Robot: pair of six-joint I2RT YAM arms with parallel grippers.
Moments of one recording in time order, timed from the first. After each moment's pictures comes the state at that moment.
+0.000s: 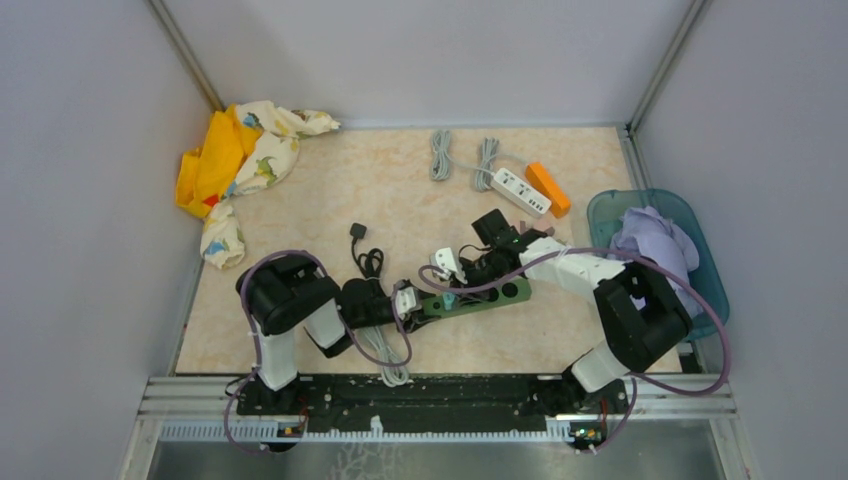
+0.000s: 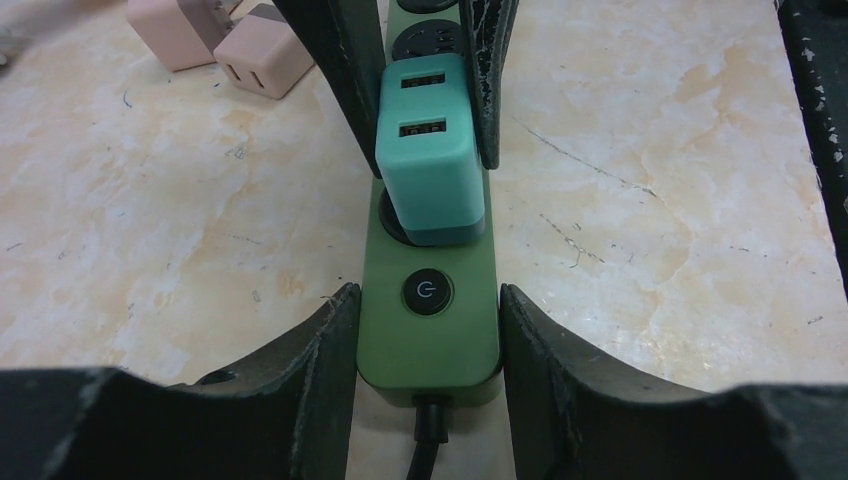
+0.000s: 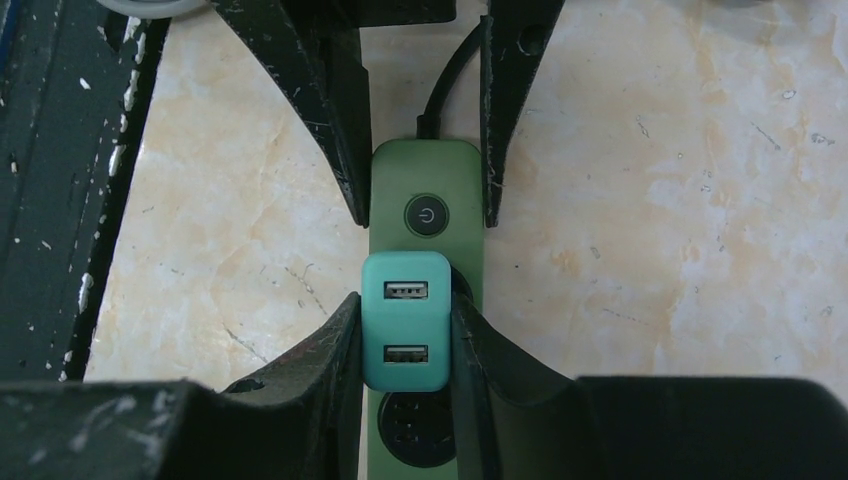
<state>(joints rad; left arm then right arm) -0.84 1.91 0.24 1.50 0.49 0.22 0.61 1.52 0.87 -0.49 -0.80 -1.04</state>
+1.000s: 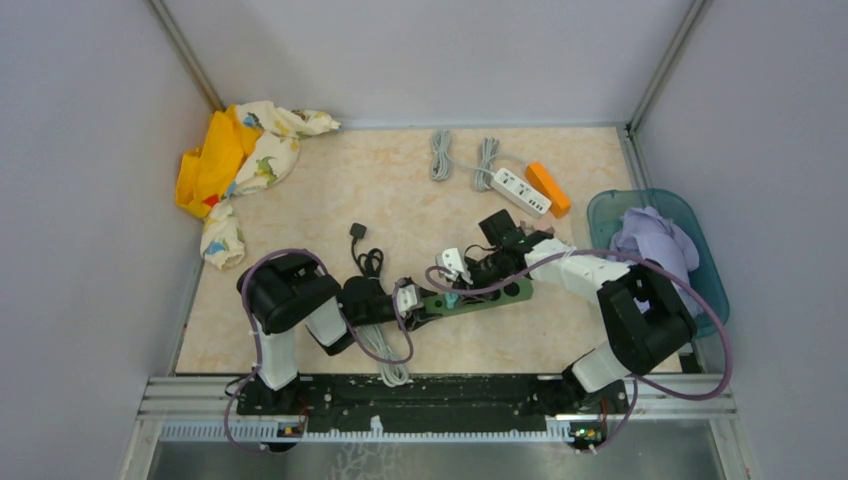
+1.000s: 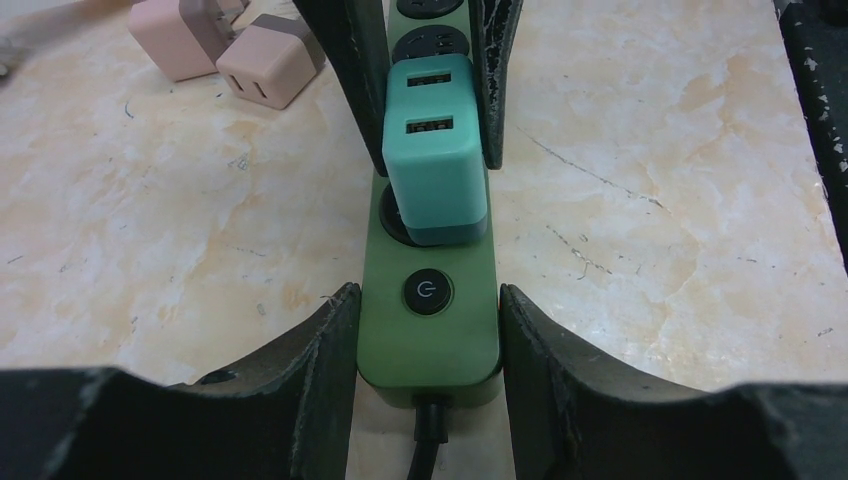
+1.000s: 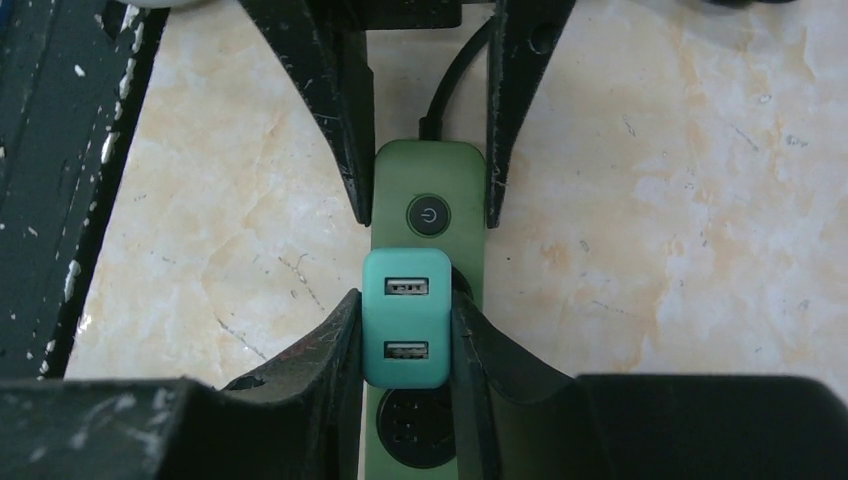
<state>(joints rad) -0.83 1.91 0.26 1.49 0.51 0.22 0.57 1.50 0.83 -0.45 -0.83 -1.03</state>
